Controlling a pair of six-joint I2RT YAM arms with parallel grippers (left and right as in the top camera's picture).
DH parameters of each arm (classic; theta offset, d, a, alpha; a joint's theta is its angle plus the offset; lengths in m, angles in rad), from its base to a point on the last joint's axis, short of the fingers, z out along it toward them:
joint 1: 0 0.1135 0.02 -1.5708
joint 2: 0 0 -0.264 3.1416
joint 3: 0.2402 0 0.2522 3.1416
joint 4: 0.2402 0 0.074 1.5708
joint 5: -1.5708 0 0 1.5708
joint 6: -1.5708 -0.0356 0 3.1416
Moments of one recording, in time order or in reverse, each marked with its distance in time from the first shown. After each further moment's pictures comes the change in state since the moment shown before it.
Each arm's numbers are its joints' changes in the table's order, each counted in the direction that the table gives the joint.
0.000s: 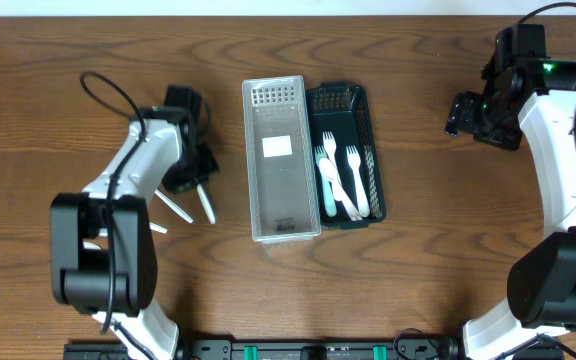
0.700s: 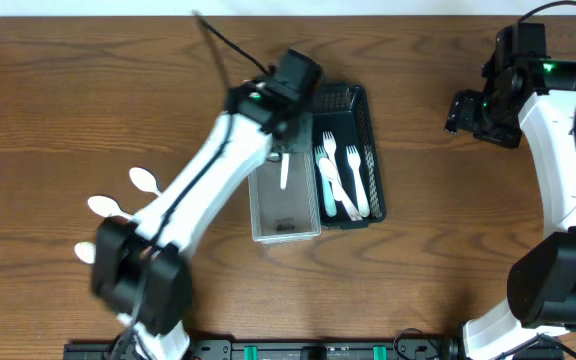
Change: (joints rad) left arm -0.451 0.010 0.349 0.037 0.067 -0.093; right arm 0.000 0.000 0.000 -0.019 0.000 0.000
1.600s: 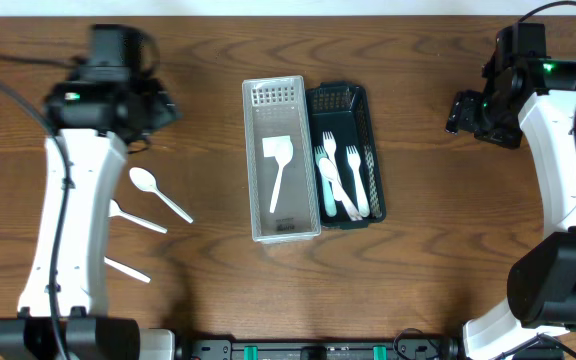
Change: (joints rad) left arm 0.564 -0.291 -0.031 0.159 0.114 0.143; right arm 0.000 0.000 0.000 0.003 -0.011 0.000
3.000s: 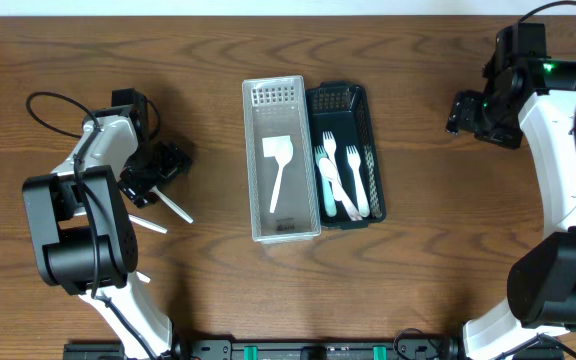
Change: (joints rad) left arm 0.134 0.420 -0.306 -0.251 -0.264 0.039; right arm 0.000 0.000 0.000 0.002 -0.005 0.000
